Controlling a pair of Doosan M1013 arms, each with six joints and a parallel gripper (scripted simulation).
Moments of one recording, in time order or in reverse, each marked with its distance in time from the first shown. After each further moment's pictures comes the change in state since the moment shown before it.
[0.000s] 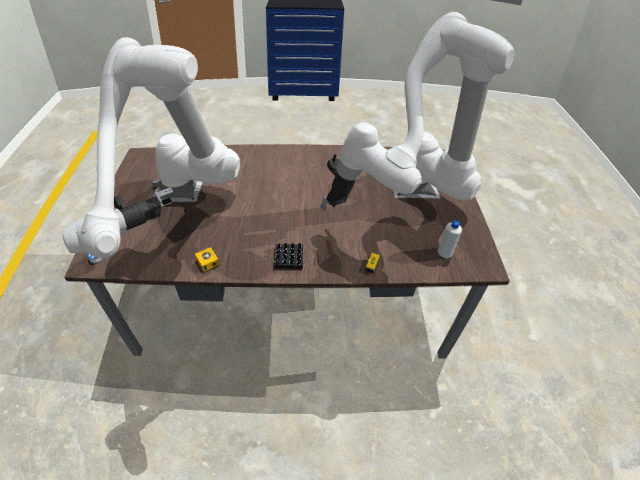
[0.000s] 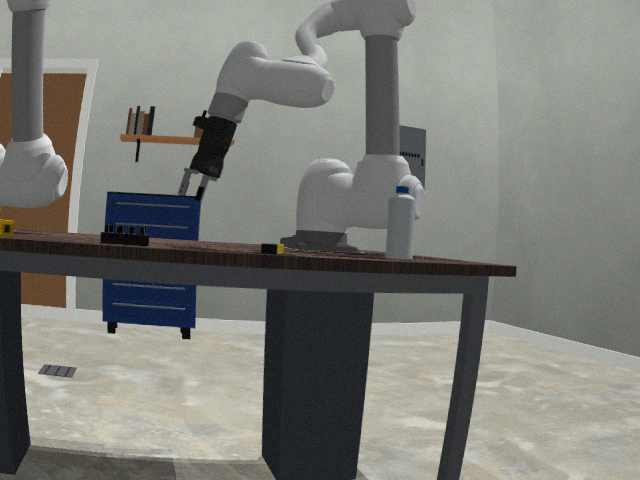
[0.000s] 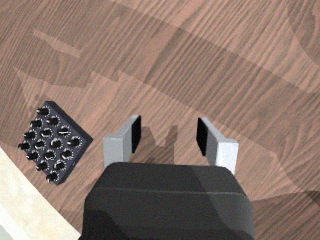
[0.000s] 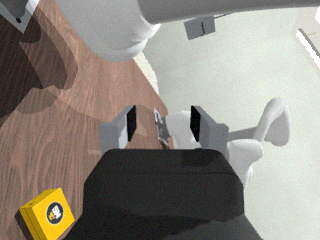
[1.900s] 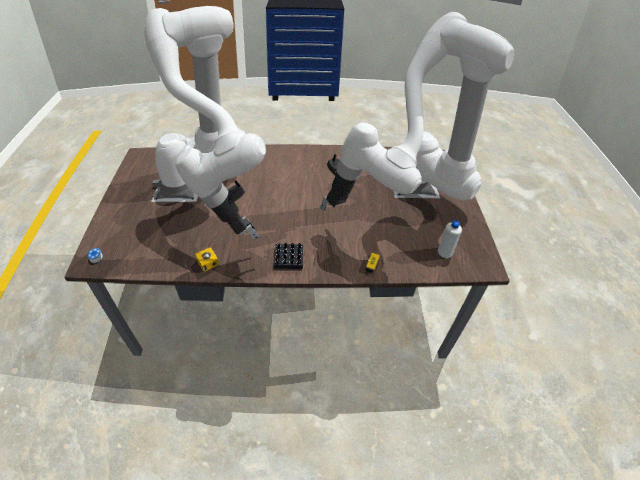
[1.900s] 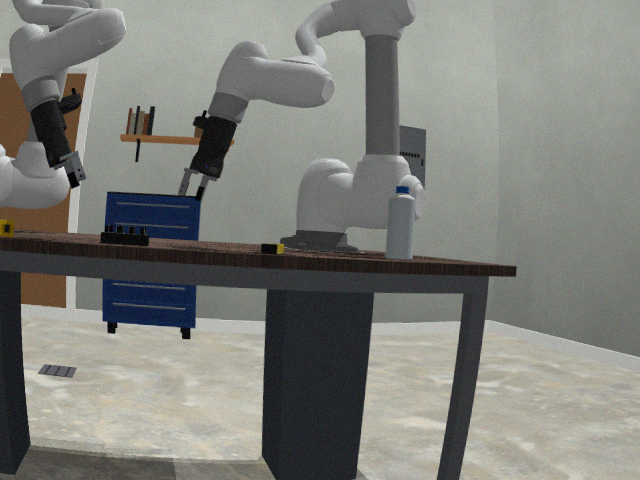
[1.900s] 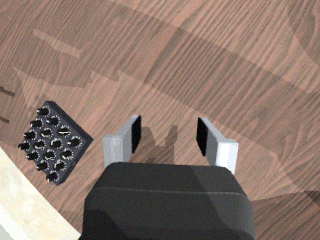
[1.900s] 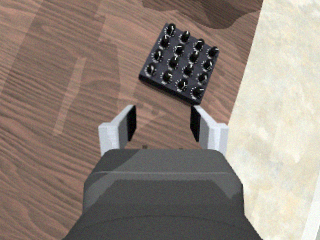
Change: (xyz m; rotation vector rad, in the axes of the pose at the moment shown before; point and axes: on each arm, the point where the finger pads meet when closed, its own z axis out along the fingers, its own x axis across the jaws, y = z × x) left arm 0.000 0.000 0.000 0.000 0.000 0.000; right arm -0.035 0.246 0.227 -1.142 -0.289 1.149
